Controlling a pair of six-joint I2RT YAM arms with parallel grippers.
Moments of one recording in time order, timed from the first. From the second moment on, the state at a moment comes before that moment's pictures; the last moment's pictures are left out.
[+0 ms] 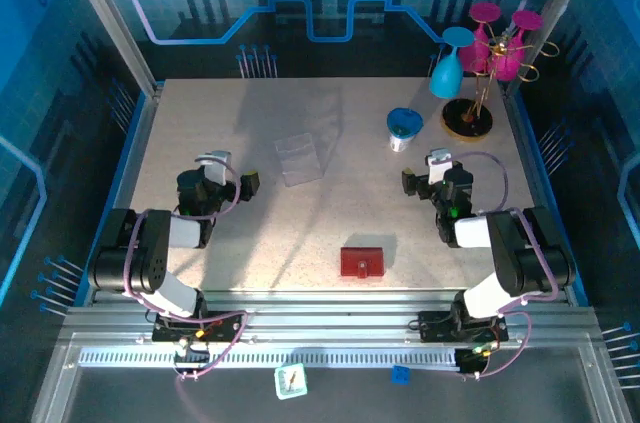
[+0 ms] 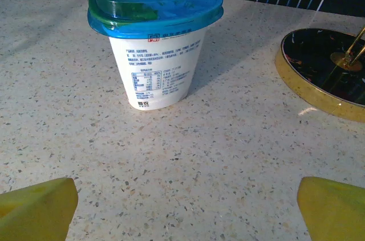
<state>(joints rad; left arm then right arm) 0.04 1.55 0.35 0.87 0.34 -0.06 0.09 1.54 0.37 0.80 0.01 -0.09</state>
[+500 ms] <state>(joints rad) 0.04 1.55 0.35 0.87 0.33 -0.06 0.09 1.54 0.37 0.80 0.01 -0.09</state>
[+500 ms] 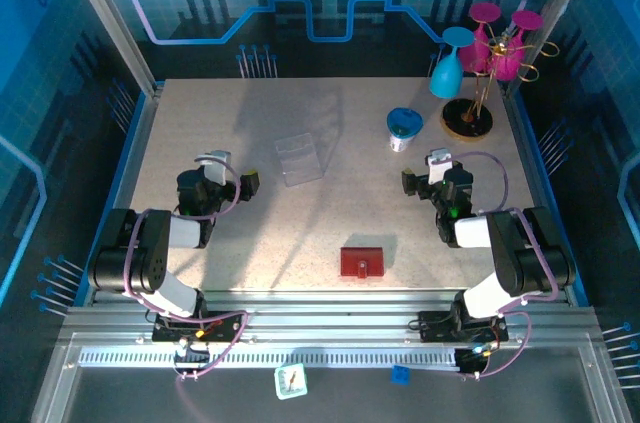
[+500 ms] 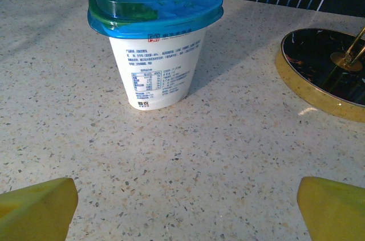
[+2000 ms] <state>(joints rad) -0.07 1.30 0.43 0.58 -0.02 -0.09 0.09 1.31 0.48 0.51 0.00 -0.09</state>
